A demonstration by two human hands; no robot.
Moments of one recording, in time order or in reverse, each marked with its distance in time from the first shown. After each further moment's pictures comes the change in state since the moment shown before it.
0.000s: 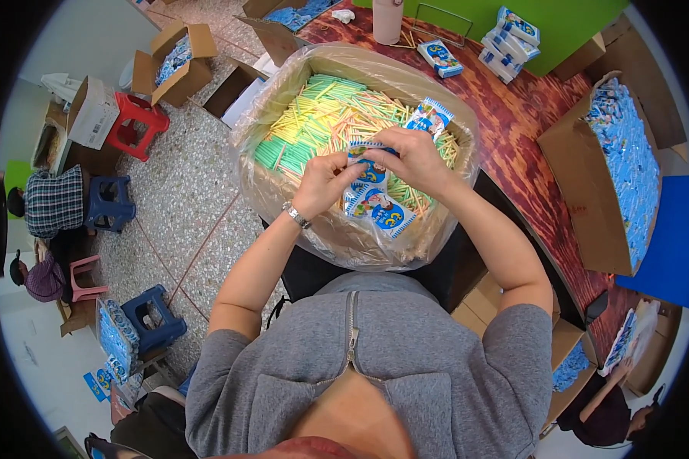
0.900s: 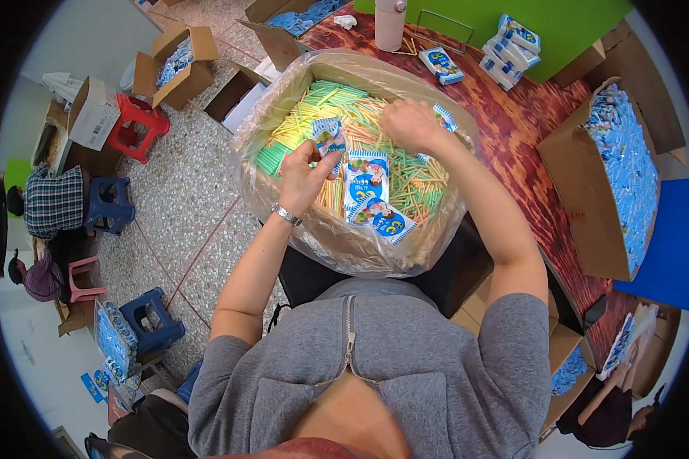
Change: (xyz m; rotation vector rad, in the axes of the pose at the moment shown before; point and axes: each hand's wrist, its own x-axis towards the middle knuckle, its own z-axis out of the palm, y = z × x) left_hand 0.008 -0.008 -0.019 -0.215 0.235 -0.219; right_hand 0.061 0.057 -0.003 -0.738 -0.473 0.280
